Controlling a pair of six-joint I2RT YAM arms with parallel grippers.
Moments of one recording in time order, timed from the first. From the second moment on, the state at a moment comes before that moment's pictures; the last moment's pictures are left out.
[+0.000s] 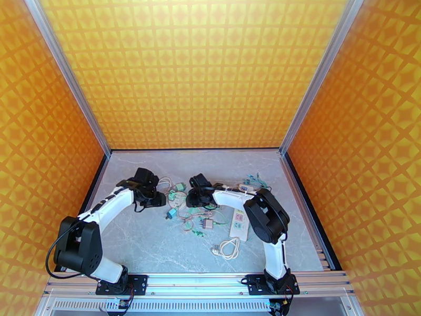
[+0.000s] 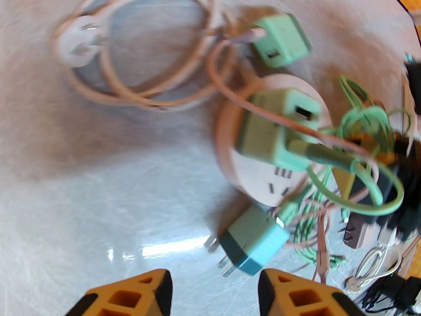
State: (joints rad) left arm -0.27 1.55 1.08 -0.72 0.25 -0.28; right arm 0.67 2.02 1.34 -0.36 -0.16 0.44
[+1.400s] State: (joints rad) left arm -0.45 1.92 1.37 -0.65 0.03 -0.28; right arm 0.59 1.99 1.32 -0.40 -0.15 0.42
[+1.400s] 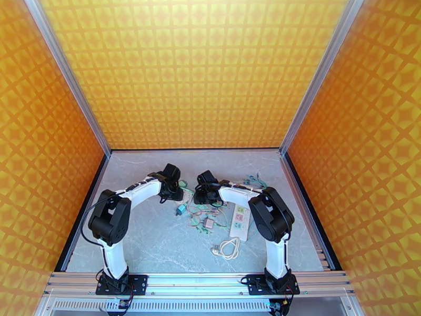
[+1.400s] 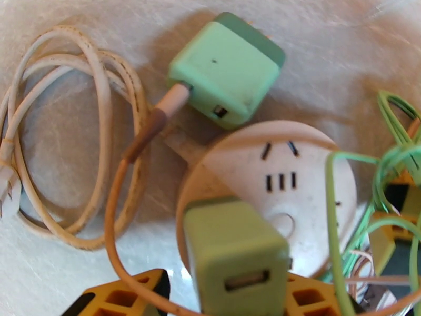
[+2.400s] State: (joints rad) left arm -0.47 1.90 1.32 -0.52 -0.01 -0.29; right arm 0.58 1.96 1.32 -0.30 -0.25 0.48
